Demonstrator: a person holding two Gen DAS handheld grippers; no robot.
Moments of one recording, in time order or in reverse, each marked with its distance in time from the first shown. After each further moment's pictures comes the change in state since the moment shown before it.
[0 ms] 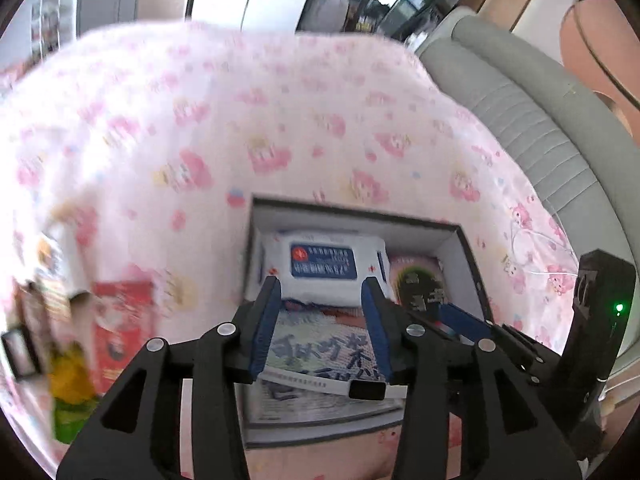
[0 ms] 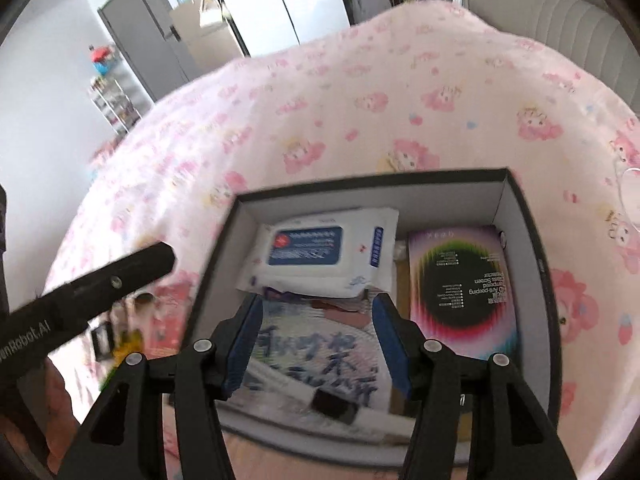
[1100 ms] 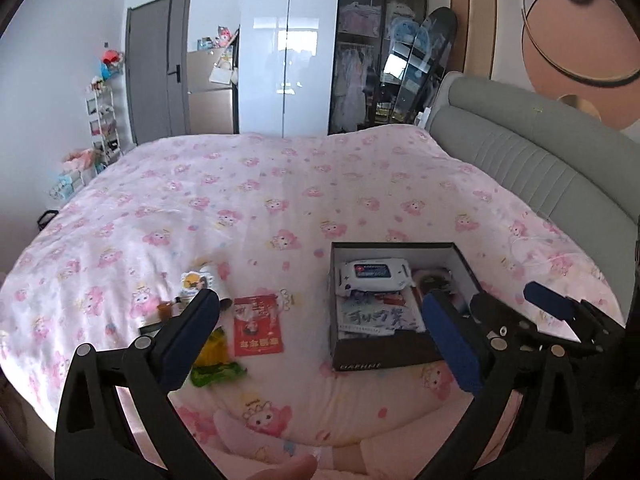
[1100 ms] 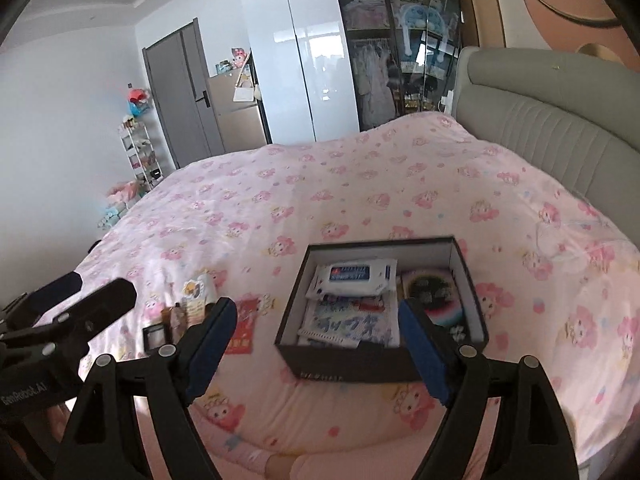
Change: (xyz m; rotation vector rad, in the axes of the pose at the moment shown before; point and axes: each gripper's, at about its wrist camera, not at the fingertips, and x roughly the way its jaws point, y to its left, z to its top) left arm -0.174 -0.013 -0.098 0.162 -0.291 0.188; right arm -0.186 0.103 -0.109 -0.102 -0.315 -0.066
